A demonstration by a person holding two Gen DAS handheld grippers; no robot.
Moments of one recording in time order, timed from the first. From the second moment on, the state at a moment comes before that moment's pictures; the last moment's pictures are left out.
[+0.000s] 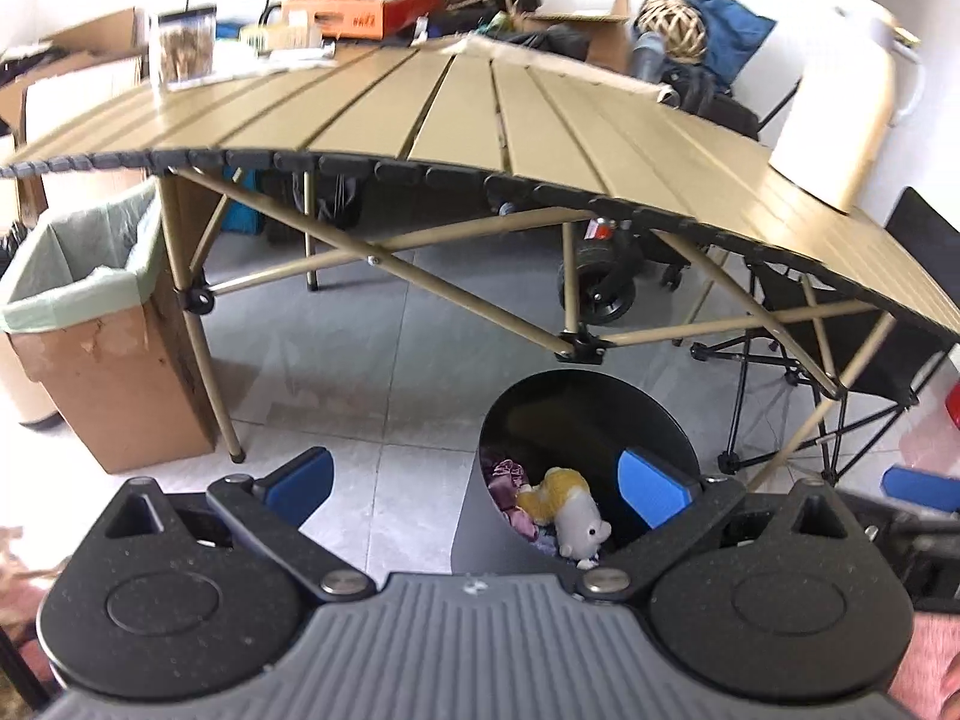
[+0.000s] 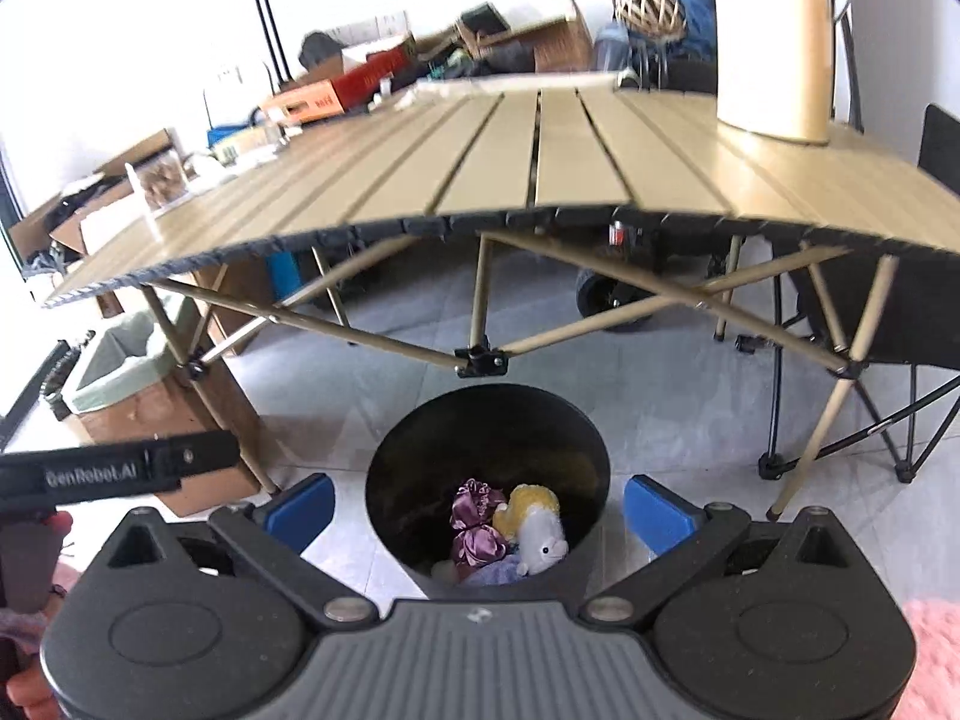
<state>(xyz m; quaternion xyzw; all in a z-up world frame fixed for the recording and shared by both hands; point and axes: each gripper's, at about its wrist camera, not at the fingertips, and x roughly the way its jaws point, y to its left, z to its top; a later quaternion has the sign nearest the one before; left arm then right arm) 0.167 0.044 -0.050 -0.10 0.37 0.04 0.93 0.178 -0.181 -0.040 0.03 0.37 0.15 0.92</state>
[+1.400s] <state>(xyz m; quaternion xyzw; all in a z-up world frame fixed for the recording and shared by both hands) 0.022 -0.003 0.009 -0.01 0.24 0.01 0.97 0.035 -0.226 0.015 0.05 0.27 0.16 0.95</state>
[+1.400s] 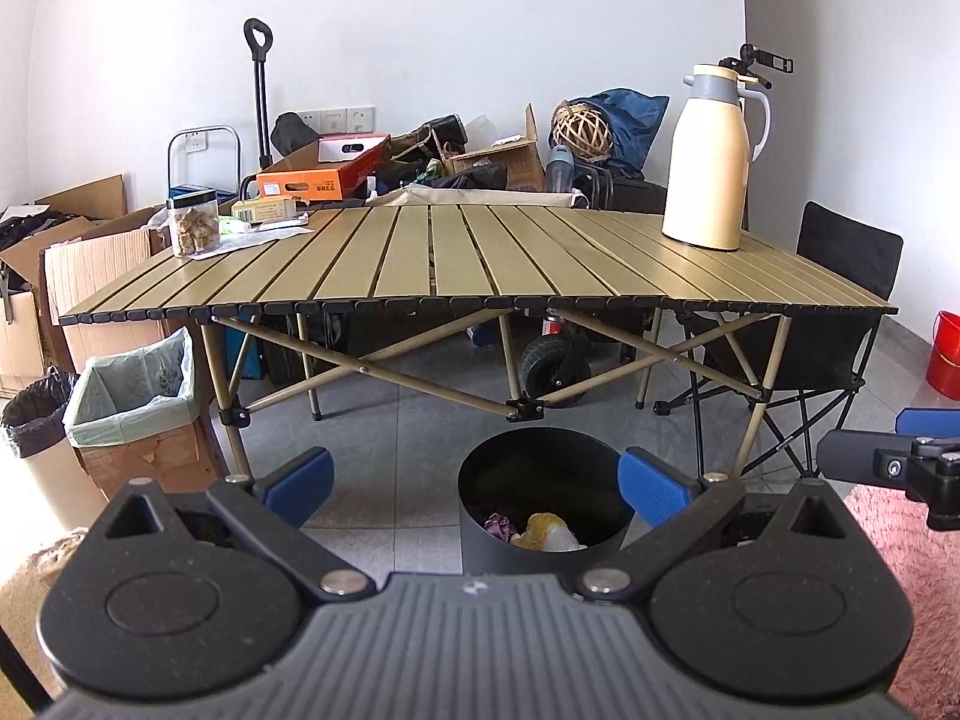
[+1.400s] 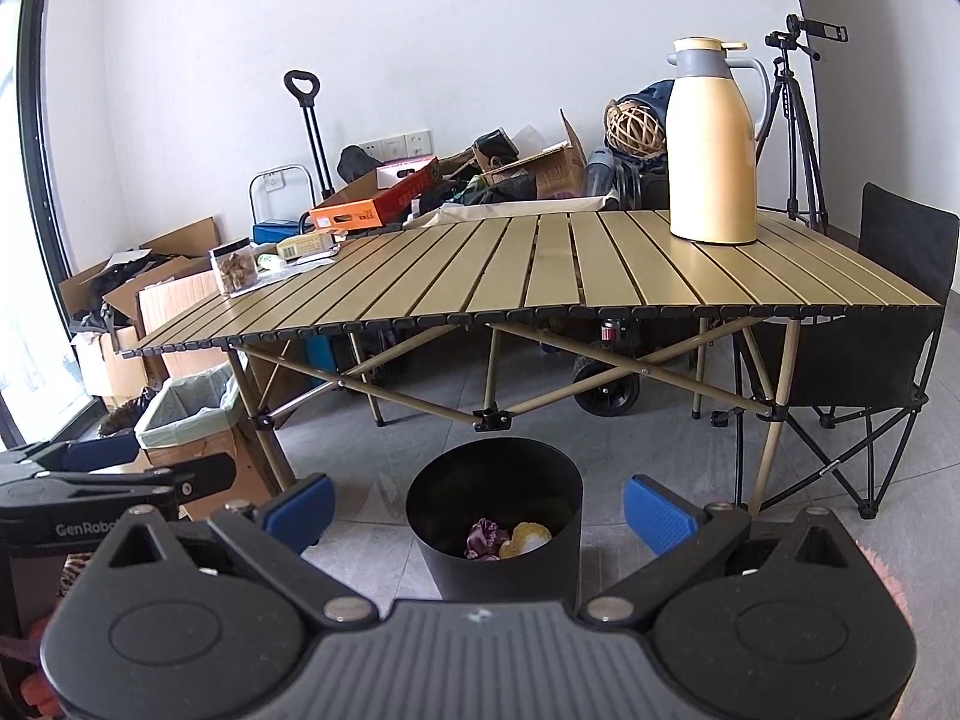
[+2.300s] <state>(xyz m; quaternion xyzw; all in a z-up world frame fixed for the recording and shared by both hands) 0.022 -0.002 0.007 -0.01 0.24 0.01 0.97 0.037 -0.225 0.015 0.04 0.27 0.16 0.95</state>
